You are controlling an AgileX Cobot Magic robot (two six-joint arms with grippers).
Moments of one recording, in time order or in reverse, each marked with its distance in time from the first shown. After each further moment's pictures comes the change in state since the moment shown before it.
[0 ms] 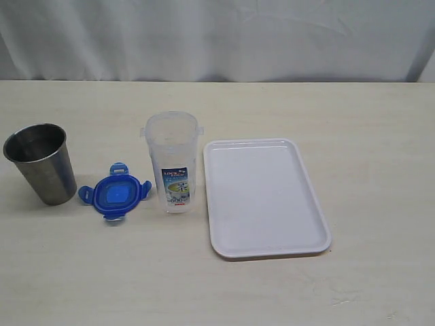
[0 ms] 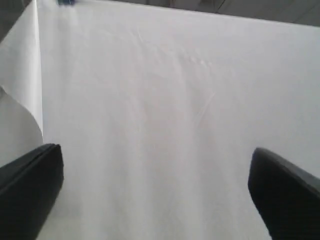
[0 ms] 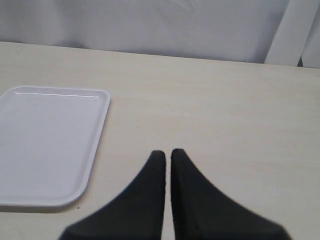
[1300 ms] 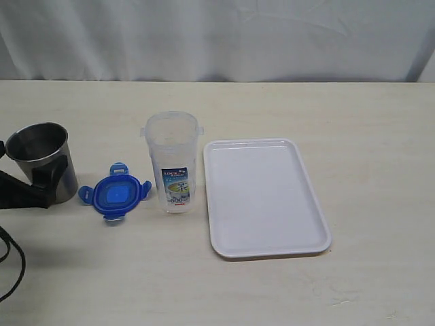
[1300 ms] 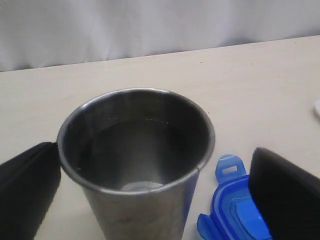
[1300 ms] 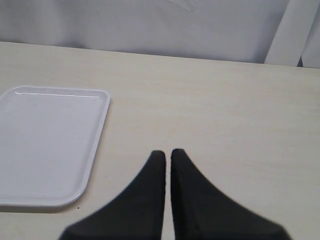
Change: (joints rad) left arm -0.006 1.472 -0.149 -0.012 -0.394 0.277; right arm 0.000 0.000 0.000 0.000 0.000 0.000
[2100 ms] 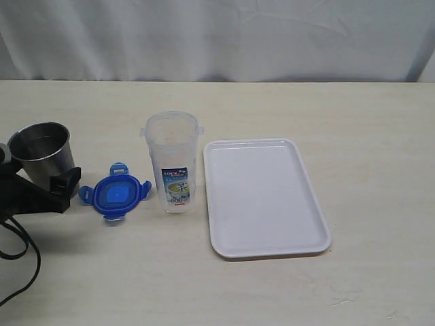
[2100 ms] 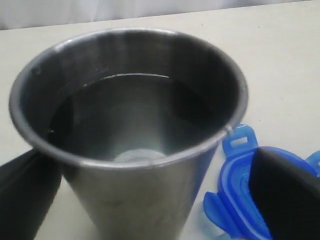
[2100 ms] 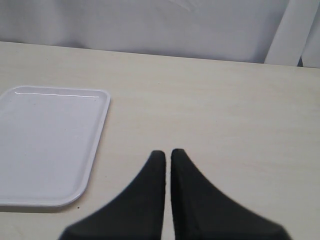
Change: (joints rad) left arm 0.000 0.199 -0.092 0.010 -0.011 0.005; right arm 0.000 0.000 0.000 0.000 0.000 0.000
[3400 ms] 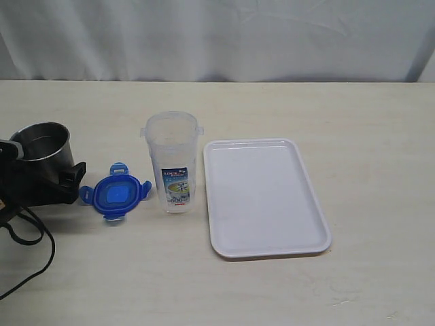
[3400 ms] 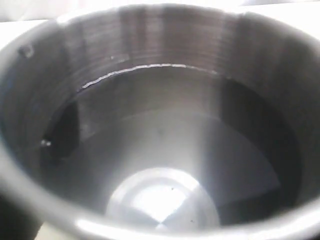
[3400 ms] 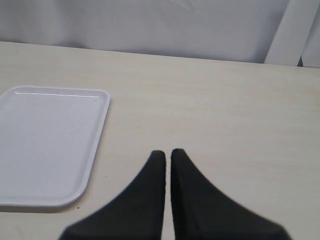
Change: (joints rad) left arm 0.000 0.166 -0.118 -0.032 -0.060 0.000; right arm 0.000 0.000 0.000 0.000 0.000 0.000
